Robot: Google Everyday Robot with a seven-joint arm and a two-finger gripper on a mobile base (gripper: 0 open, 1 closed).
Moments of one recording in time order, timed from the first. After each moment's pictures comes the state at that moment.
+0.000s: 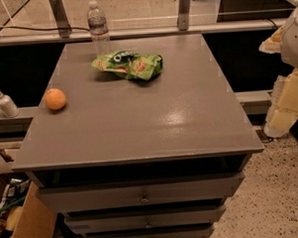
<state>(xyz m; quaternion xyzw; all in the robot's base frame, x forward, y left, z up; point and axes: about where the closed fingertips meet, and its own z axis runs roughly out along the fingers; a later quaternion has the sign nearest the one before) 0.438 -0.217 0.976 -0.60 0.78 -0.03 0.16</state>
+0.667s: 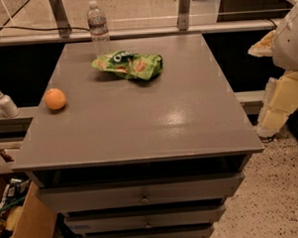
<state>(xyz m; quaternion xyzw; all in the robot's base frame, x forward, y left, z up) 0.447 -0.206 0.966 -0.62 0.76 0.00 0.18</state>
